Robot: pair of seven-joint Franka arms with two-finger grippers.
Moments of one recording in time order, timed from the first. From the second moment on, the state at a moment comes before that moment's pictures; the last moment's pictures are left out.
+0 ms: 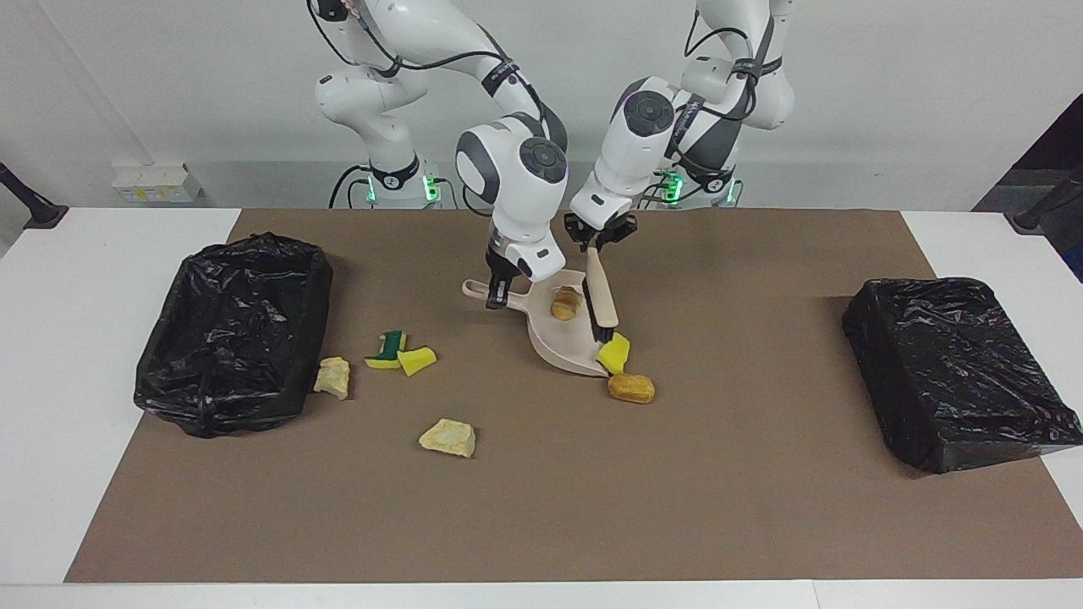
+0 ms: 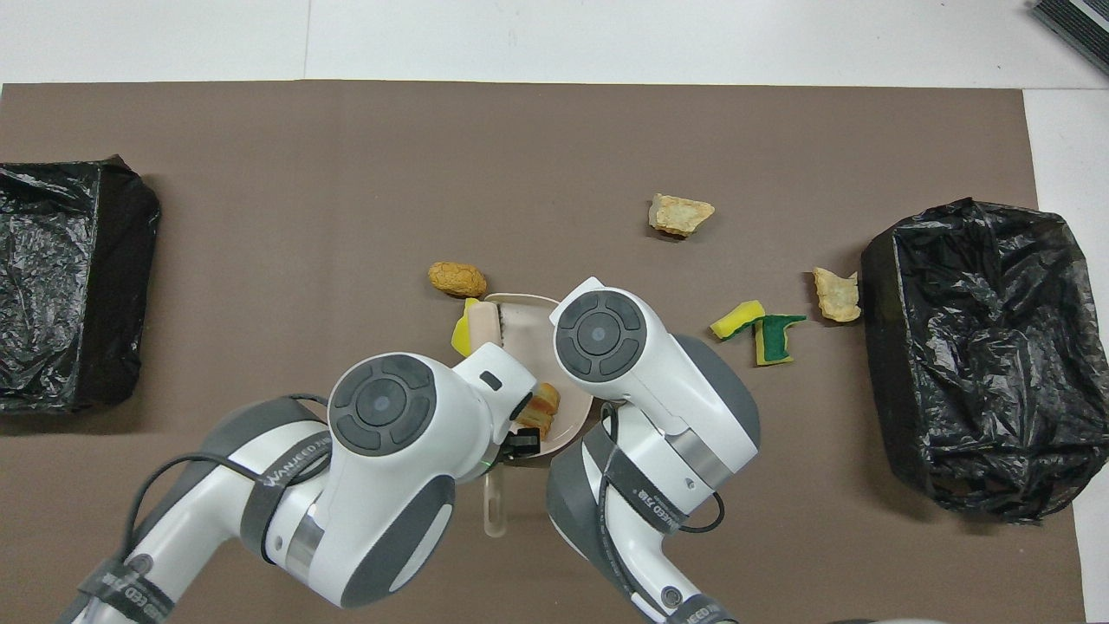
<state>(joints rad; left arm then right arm) -0.64 -0.02 -0.01 -2.12 -0.19 2.04 -0.49 0.54 0.23 0.04 -1.87 -0.22 1.91 -0.81</state>
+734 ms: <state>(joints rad) -0.39 0.25 0.00 -1.86 0.04 2.11 0.18 0.54 0.23 0.04 -1.87 -0.22 1.91 -0.81</state>
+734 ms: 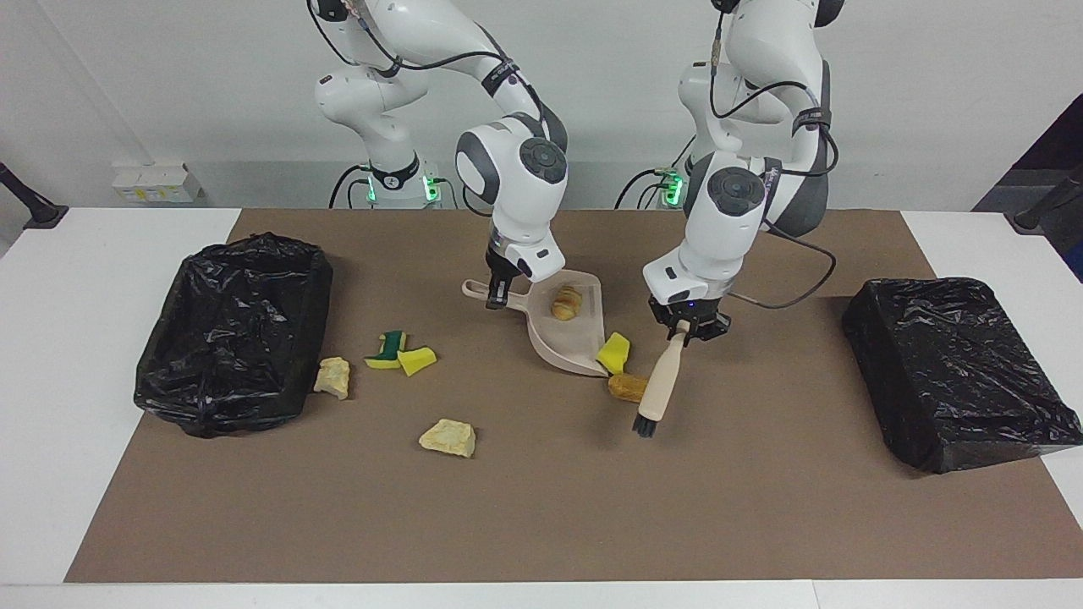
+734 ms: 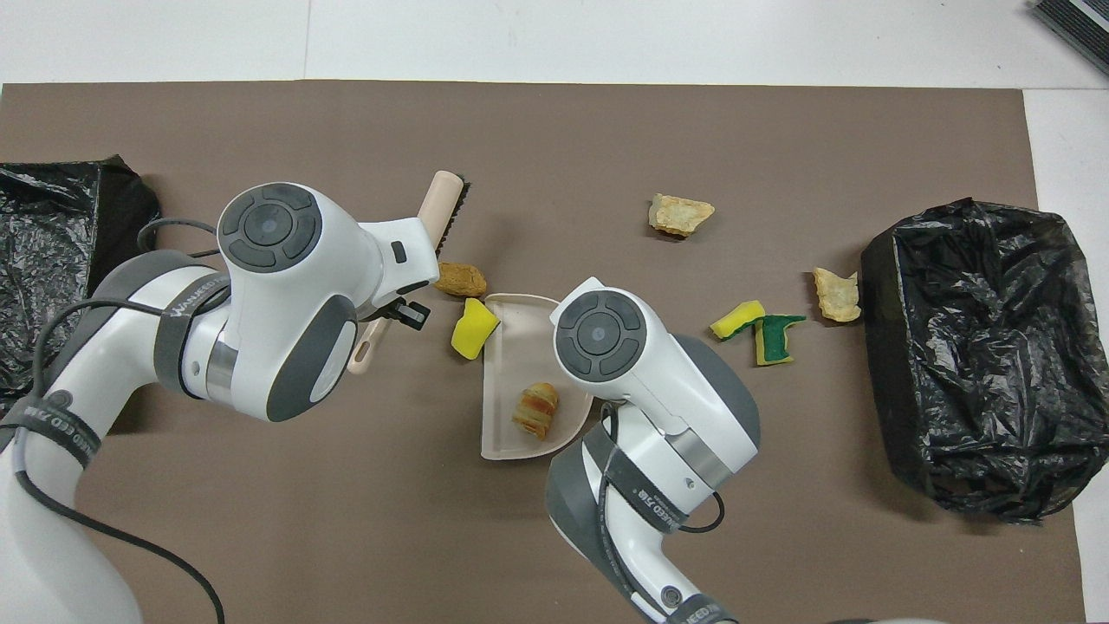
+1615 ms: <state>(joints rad) -0.38 0.18 -0.02 -2.06 0.06 2.12 0.28 0.54 0.23 0.04 -1.87 -0.22 1.91 -0.81</state>
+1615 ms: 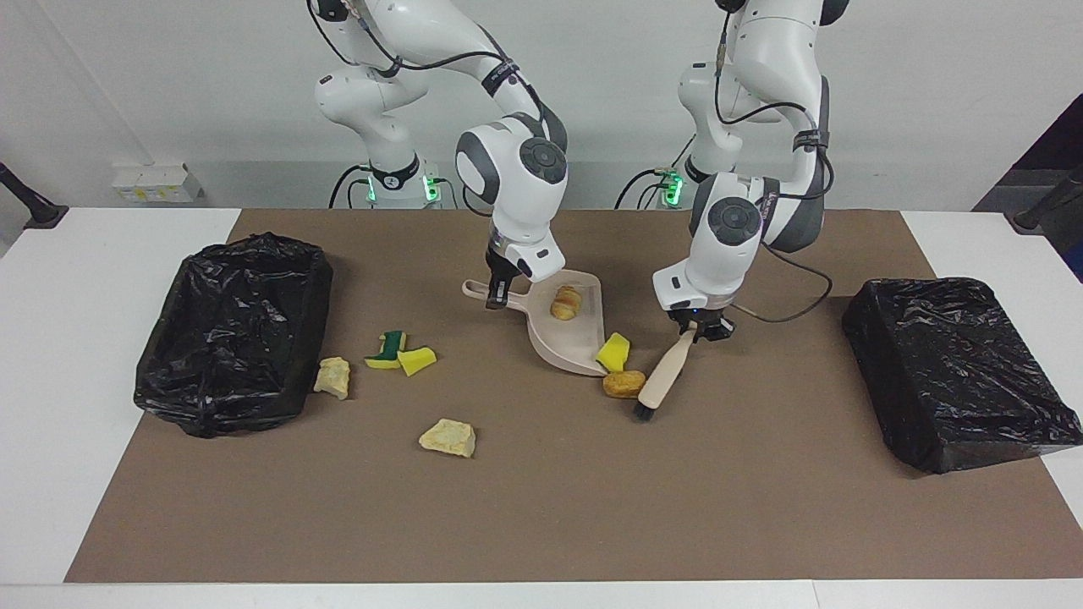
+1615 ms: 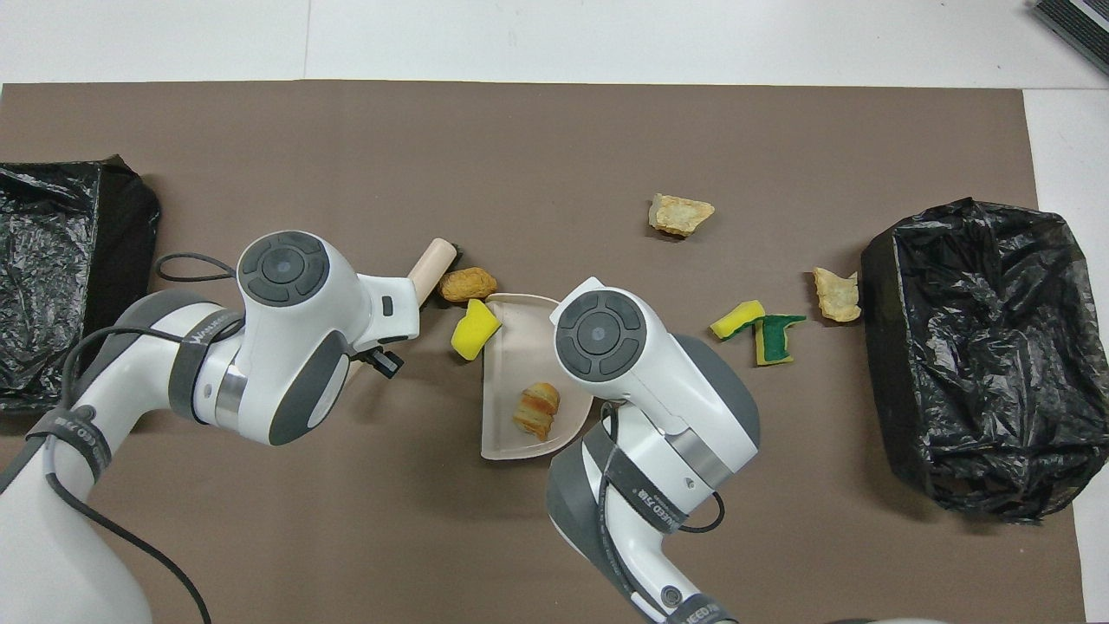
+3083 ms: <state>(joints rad) -0.54 0.01 -0.01 -2.07 0.05 1.96 0.11 0.53 0.23 0.04 -1.87 -0.26 1.91 -0.81</state>
